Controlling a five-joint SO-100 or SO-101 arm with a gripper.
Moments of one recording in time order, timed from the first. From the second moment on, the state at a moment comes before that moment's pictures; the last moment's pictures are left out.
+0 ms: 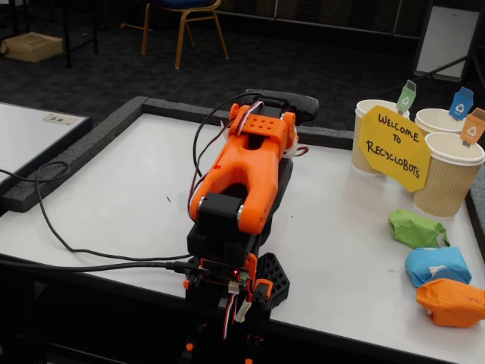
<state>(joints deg) -0.1 186.6 175.4 69.6 -1.2</state>
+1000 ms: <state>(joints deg) -0.1 186.6 175.4 69.6 -1.2</state>
